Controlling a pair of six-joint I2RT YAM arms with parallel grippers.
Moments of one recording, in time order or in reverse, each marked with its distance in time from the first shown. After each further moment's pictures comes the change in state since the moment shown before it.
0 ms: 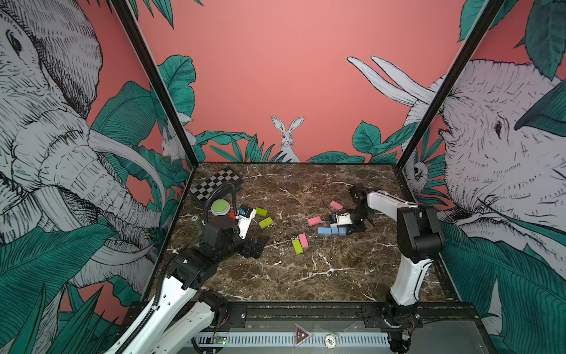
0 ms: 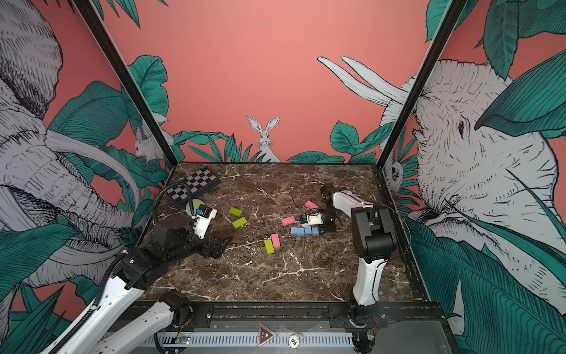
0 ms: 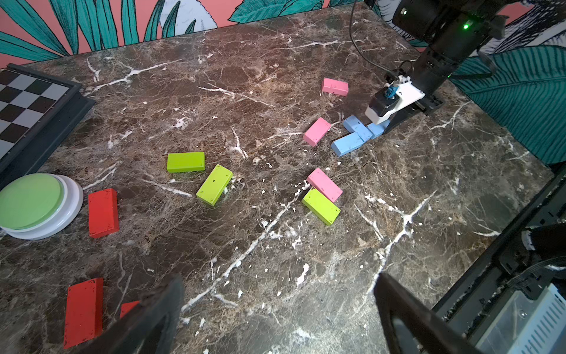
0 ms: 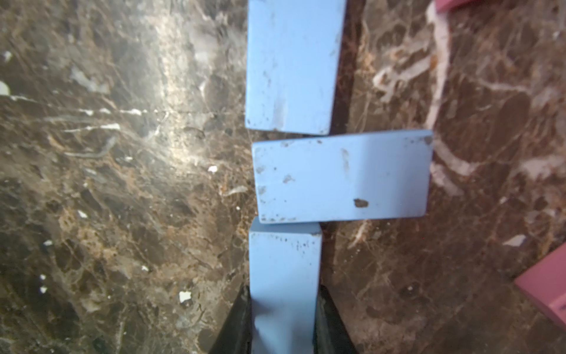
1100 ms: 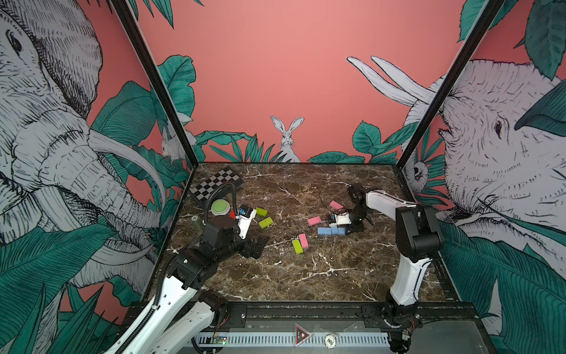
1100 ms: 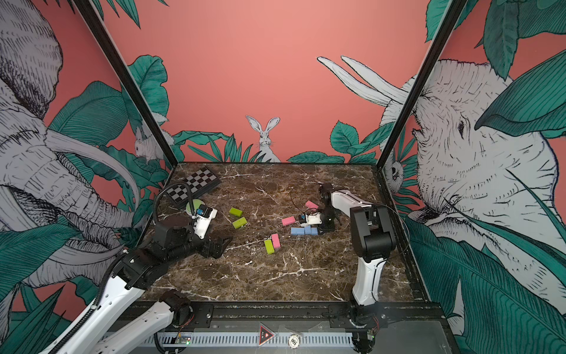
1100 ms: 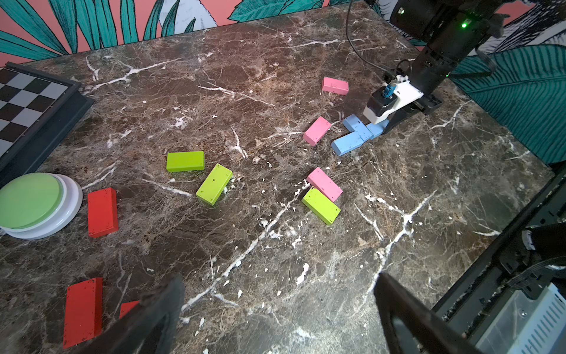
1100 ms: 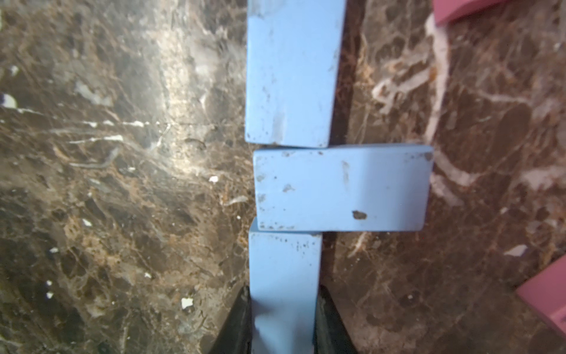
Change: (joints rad) left arm 0.000 0.004 0.000 0.000 0.000 0.000; right arm 0.014 0.018 0.023 -0.019 0.000 0.015
